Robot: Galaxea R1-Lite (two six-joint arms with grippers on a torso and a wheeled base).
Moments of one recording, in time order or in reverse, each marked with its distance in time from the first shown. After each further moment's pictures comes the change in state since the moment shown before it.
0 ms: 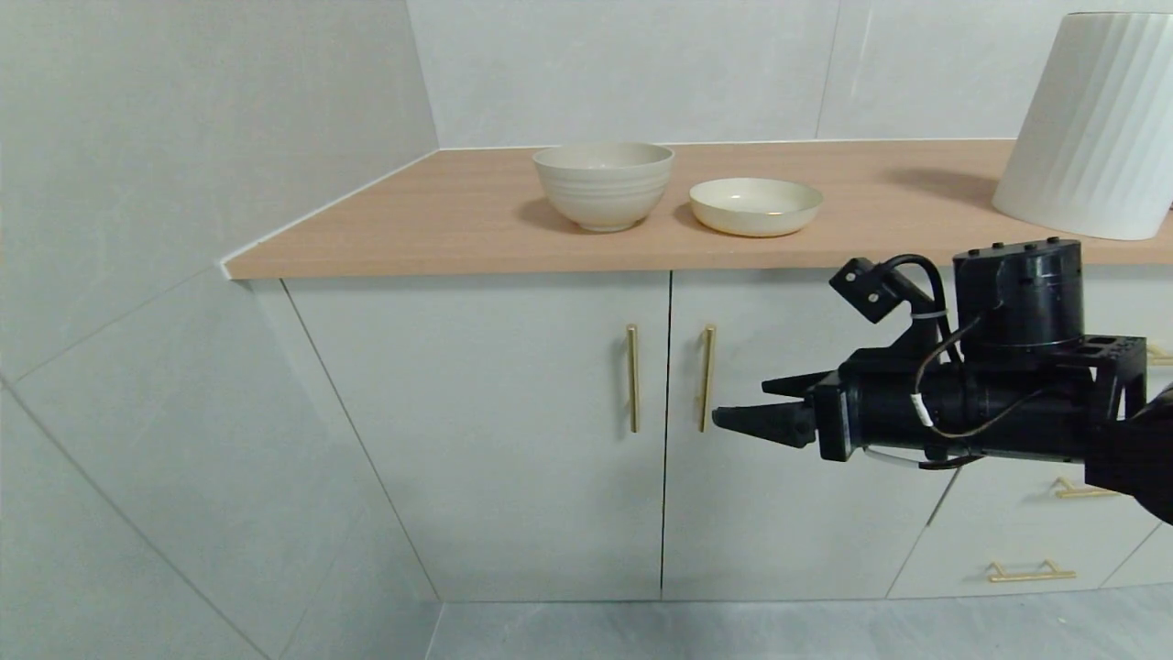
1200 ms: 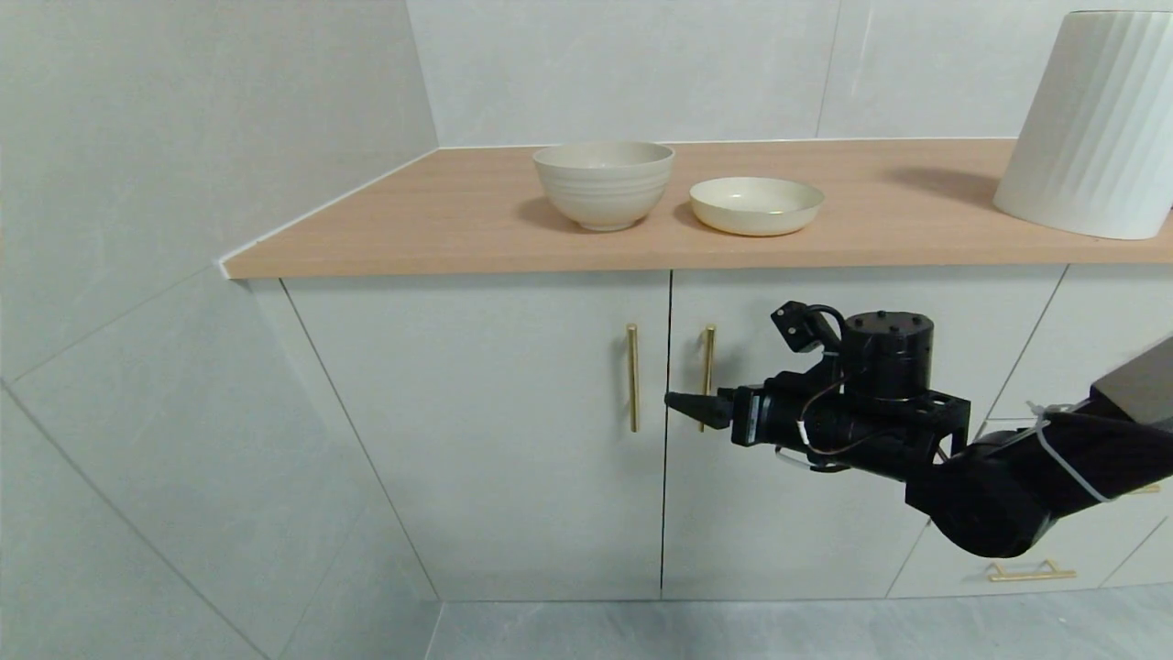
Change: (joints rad) left arm 0.000 0.000 0.000 0.000 0.000 -0.001; right arm 0.011 0.336 0.014 -0.505 -0.105 0.236
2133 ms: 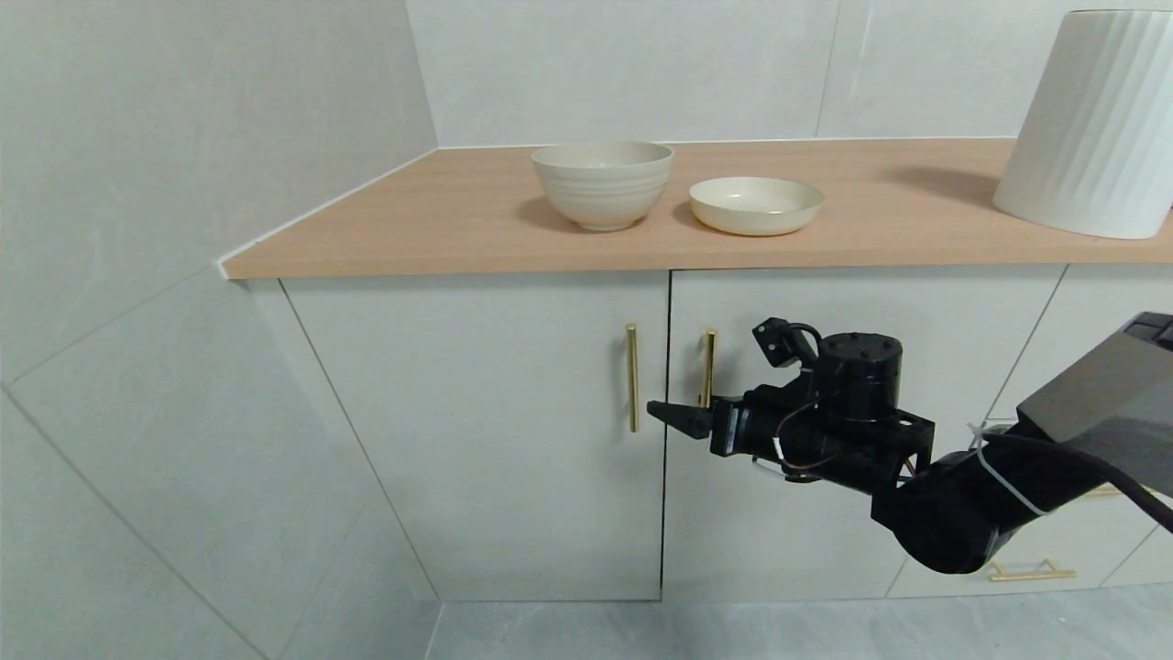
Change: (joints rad) left arm 0.000 0.000 0.000 0.000 0.000 0.000; right arm 0.037 0.091 -0.005 -0.121 0.013 0.047
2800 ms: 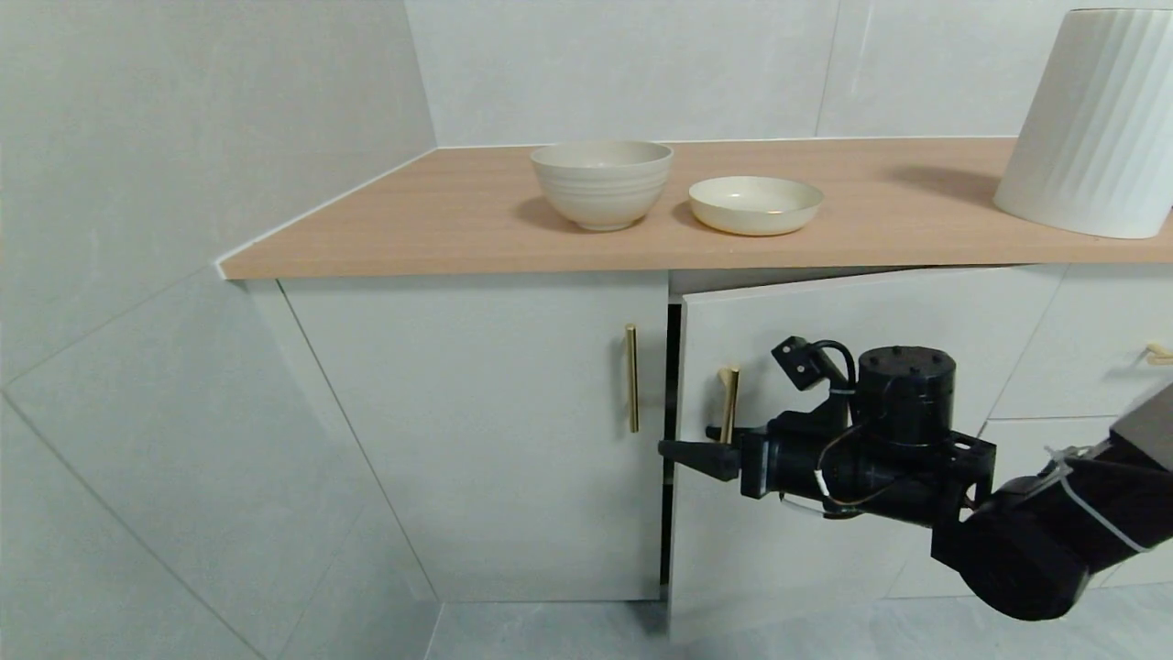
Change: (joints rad) left arm 0.000 0.000 0.000 0.000 0.000 -0.001; right arm 0.023 -0.147 0.181 0.007 0.121 0.000
